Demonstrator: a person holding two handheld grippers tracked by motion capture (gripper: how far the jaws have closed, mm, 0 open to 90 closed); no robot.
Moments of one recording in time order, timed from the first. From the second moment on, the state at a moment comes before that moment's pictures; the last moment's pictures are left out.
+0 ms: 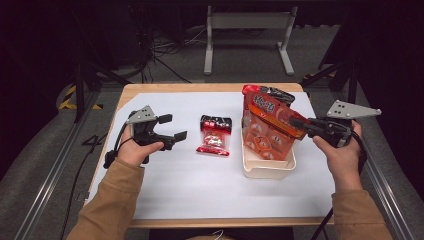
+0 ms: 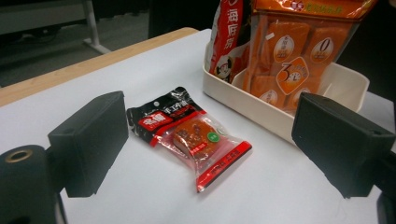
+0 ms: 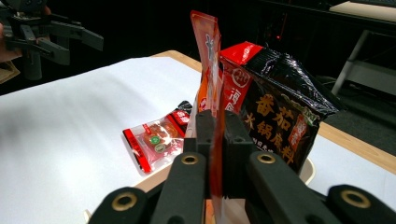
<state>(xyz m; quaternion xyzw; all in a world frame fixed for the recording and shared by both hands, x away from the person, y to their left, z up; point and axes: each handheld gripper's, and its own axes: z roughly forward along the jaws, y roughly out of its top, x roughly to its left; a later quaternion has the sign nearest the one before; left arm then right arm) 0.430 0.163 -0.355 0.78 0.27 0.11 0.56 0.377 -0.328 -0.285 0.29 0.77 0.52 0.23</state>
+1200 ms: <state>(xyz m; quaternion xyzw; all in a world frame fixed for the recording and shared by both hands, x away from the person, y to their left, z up) 0.469 0.135 -0.354 0.79 0.27 0.10 0.54 0.330 -0.381 -0.316 0.39 0.73 0.49 0.27</state>
